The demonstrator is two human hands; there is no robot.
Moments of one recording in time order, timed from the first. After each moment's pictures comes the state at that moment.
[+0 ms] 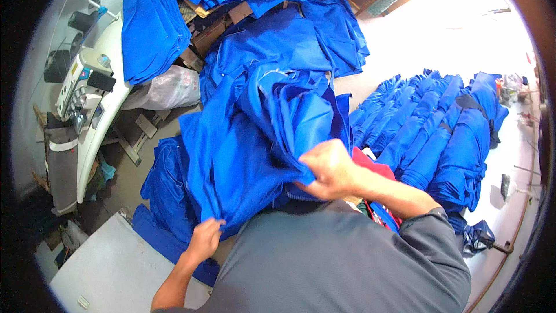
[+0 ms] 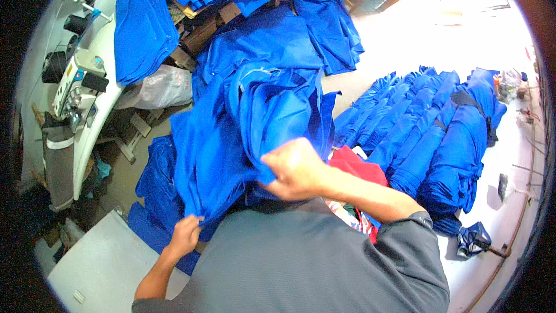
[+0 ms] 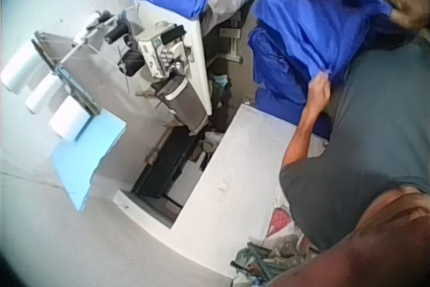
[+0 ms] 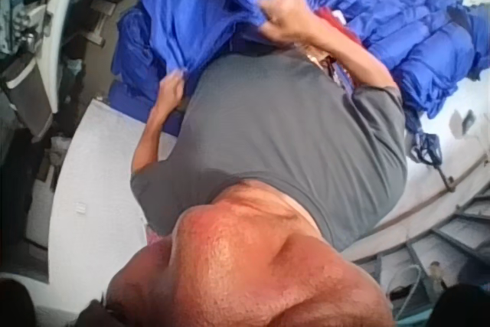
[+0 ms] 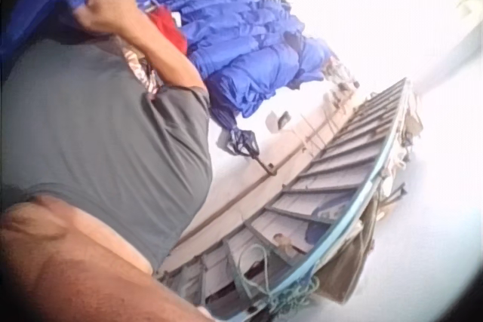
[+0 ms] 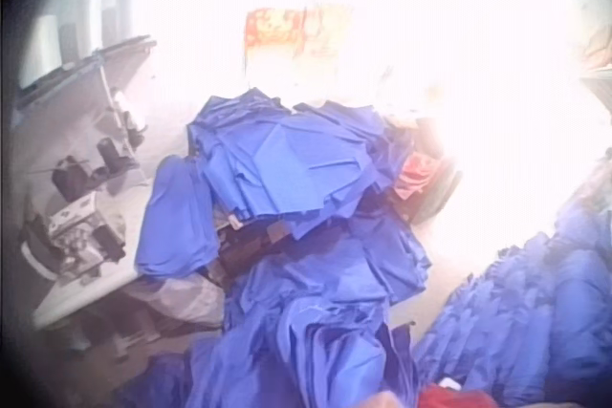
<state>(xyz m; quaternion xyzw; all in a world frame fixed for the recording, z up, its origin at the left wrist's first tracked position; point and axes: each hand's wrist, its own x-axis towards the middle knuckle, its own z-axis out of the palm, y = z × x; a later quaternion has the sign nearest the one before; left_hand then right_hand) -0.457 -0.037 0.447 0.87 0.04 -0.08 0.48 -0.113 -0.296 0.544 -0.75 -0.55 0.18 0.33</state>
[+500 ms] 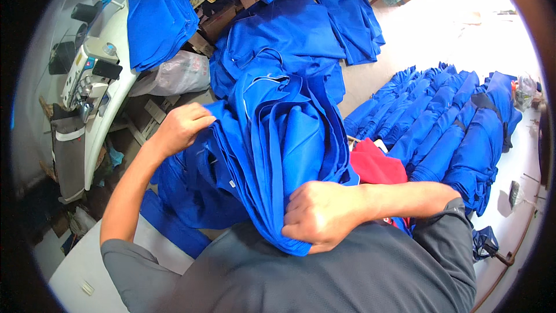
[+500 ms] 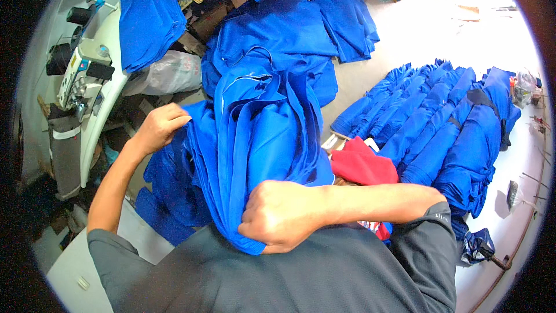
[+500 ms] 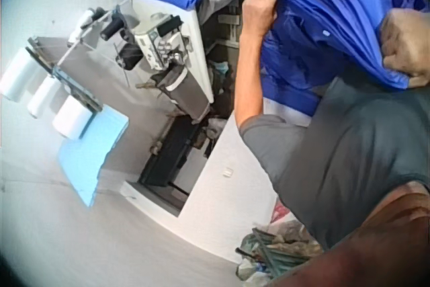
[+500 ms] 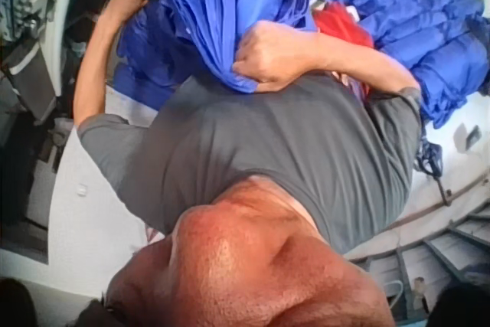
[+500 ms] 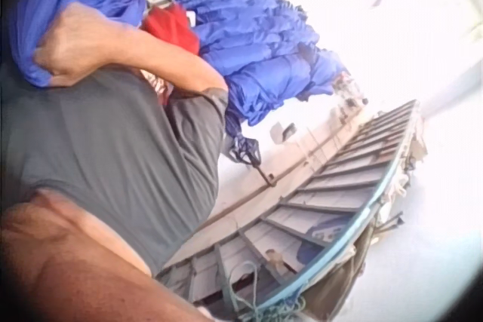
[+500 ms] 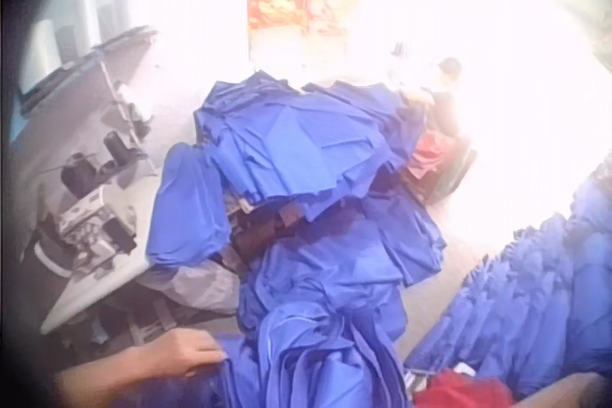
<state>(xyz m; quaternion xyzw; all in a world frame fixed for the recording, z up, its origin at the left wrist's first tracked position) -0.212 0.087 0.460 0.93 -0.25 -0.04 0.28 -0.150 -0.268 0.575 -0.48 -0.68 0.34 0.43</state>
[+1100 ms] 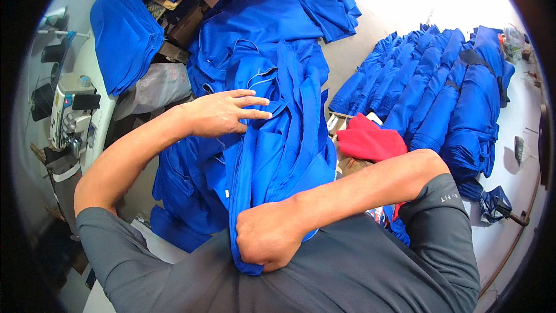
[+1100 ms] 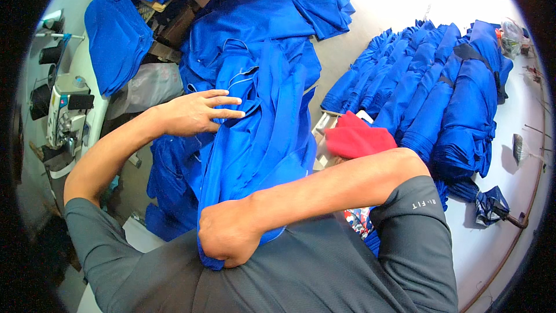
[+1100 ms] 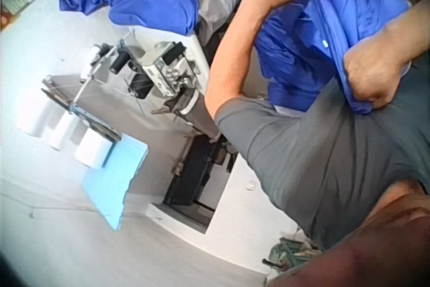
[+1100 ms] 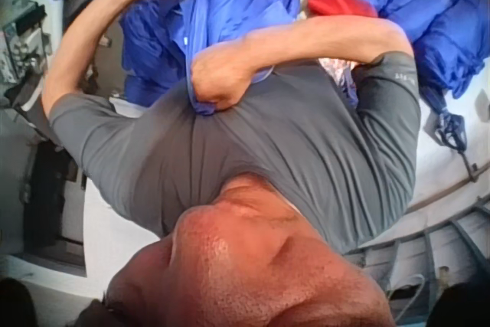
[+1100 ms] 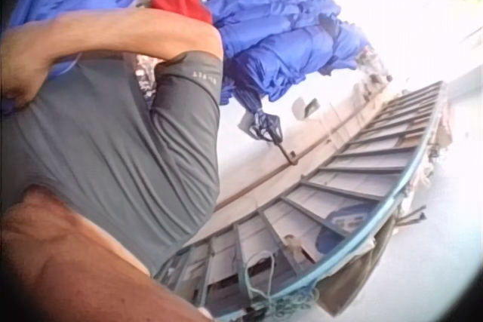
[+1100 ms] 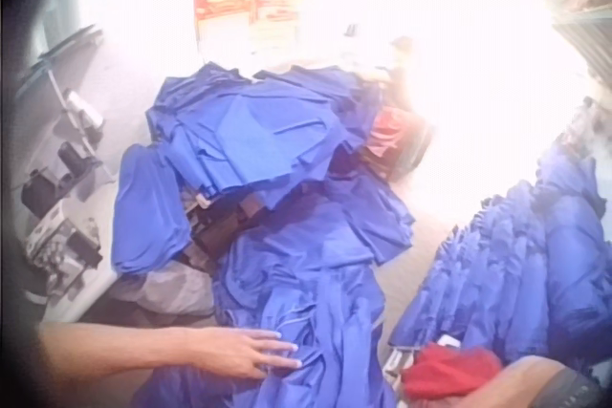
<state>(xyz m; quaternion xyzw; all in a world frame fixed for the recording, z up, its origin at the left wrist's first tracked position) -0.100 -0.012 0.440 0.76 -0.61 -0.15 0.16 -0.206 -0.218 0.553 -0.43 -0.68 0.40 0.44</state>
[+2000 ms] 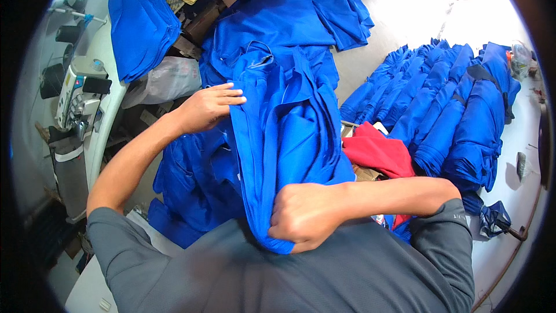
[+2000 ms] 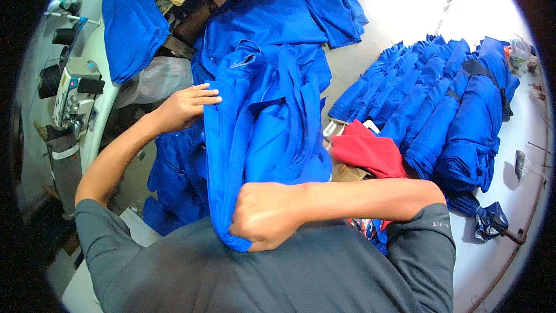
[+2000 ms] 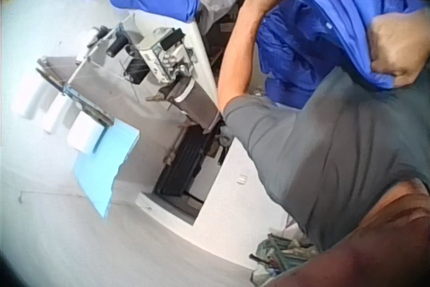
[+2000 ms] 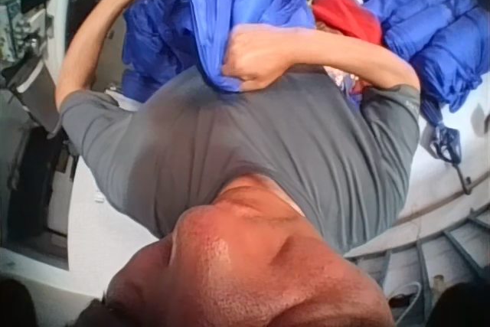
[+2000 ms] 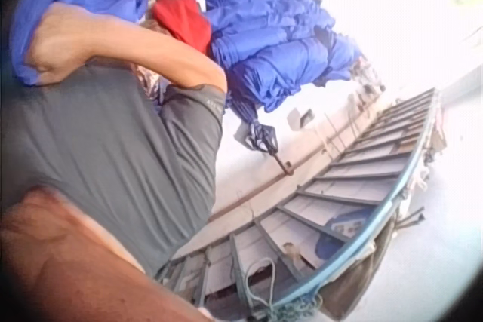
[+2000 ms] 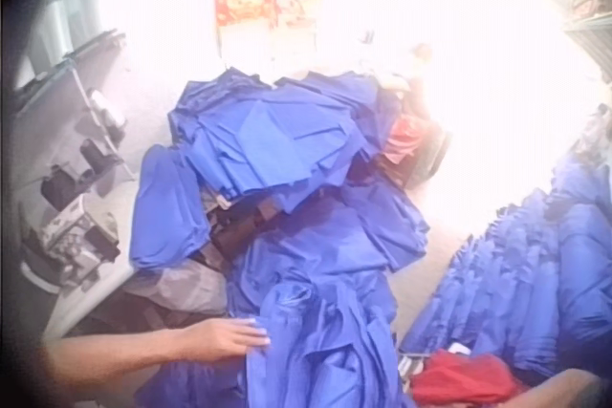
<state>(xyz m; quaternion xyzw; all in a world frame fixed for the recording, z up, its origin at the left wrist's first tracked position) -0.145 0.042 0.409 0.86 -0.42 -0.05 0.28 -0.187 -0.268 0.551 -0.50 -0.66 0.36 0.42</state>
